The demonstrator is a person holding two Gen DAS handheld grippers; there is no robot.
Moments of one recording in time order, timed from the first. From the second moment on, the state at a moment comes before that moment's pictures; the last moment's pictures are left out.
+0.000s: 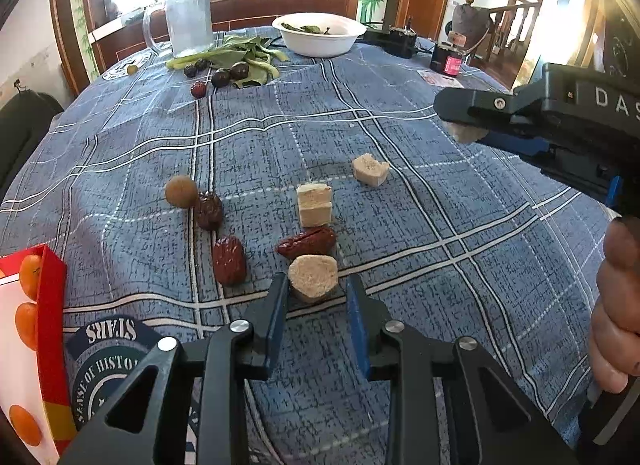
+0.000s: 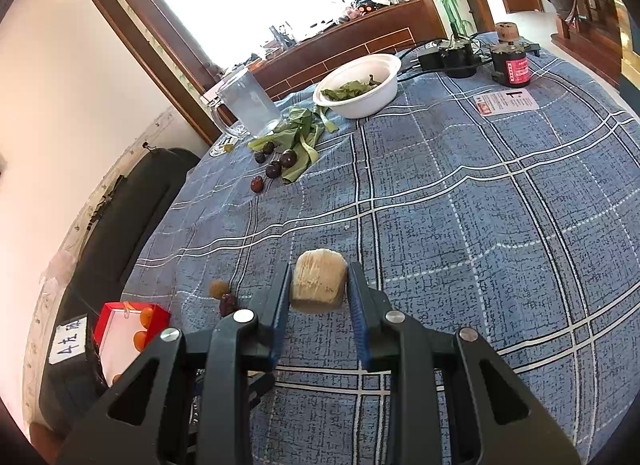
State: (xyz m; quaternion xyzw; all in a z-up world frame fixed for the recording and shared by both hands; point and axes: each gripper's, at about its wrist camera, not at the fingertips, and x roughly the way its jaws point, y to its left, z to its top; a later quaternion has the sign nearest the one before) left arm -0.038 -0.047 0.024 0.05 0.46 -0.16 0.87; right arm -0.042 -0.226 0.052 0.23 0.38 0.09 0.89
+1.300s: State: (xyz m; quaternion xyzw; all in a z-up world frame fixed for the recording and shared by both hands) left arm -0.098 -0.035 0.092 0.08 0.34 -0.14 0.93; right arm -0.057 -0.191 0.059 0.19 0.36 0.14 0.90
